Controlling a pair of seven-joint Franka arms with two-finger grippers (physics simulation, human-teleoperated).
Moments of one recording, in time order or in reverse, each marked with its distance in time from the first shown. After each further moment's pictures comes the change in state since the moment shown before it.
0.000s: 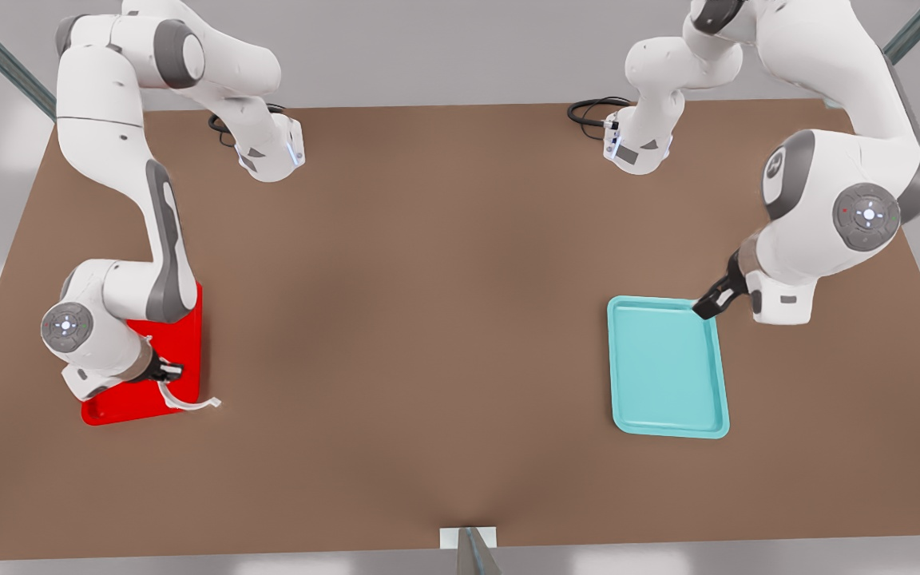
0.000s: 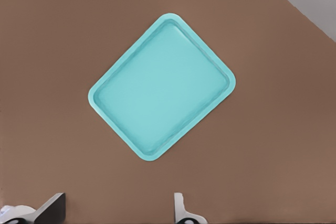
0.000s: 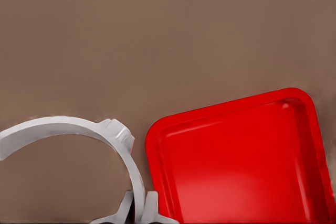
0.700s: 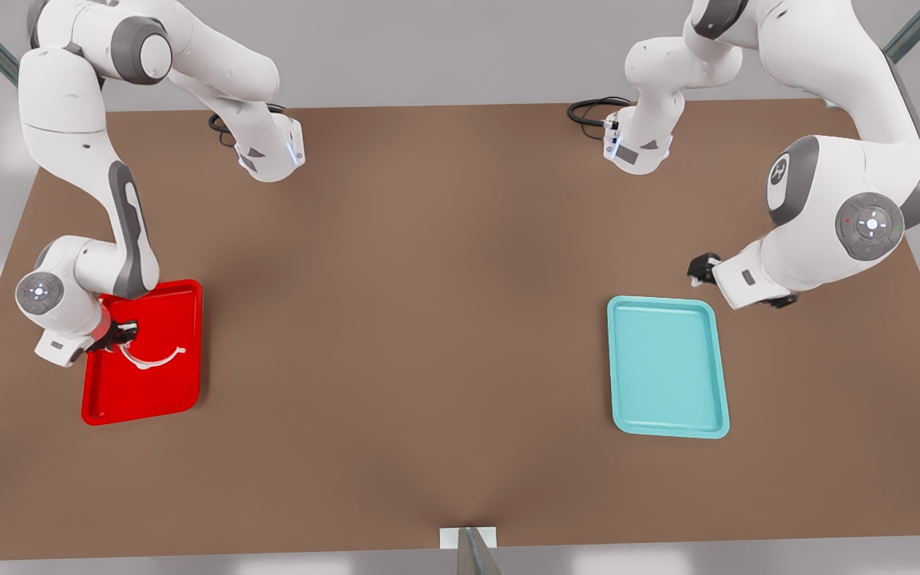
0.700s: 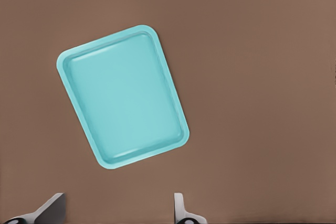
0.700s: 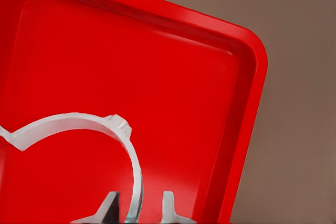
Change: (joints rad) left arm -0.011 0.016 -0.001 0.018 0.029 -0.029 1.092; right arm -0.221 -0.030 -0.018 -0.295 -0.189 0.320 -0.502
